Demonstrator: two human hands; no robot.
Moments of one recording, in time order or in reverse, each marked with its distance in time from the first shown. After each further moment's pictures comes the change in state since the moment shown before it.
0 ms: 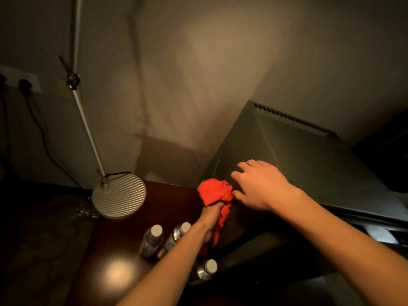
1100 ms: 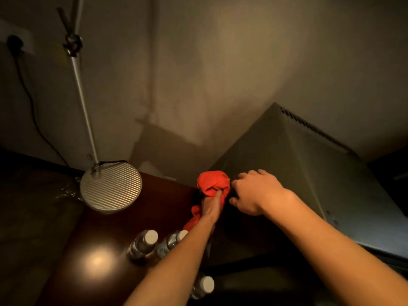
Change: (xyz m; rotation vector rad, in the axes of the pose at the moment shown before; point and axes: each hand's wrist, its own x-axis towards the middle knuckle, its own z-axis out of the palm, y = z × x) left_hand 0.109 0.004 0.003 0.094 0.172 0.102; right_hand 0.070 -0.020 0.016 -0.067 -0.288 0.032
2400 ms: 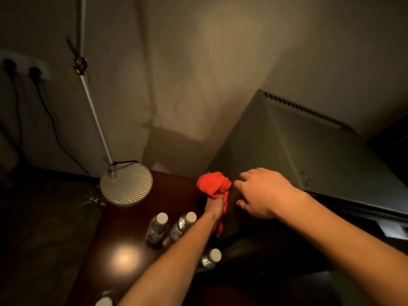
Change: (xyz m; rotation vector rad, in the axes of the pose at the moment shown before) left_hand -0.011 -0.063 -0.003 -0.010 -0.081 0.041; right_hand -0.076 0.002 0.024 0.018 0.190 -0.140
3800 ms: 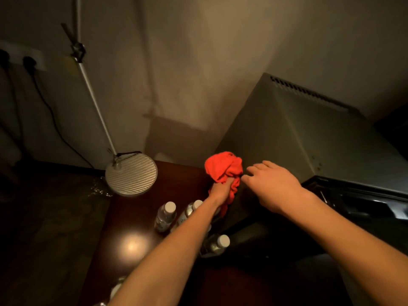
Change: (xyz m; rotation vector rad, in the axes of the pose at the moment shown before) left_hand -0.065 0.060 -0.013 0.010 -0.101 0.118; right_hand -0.004 -0.006 0.027 -0.079 0.076 0.003
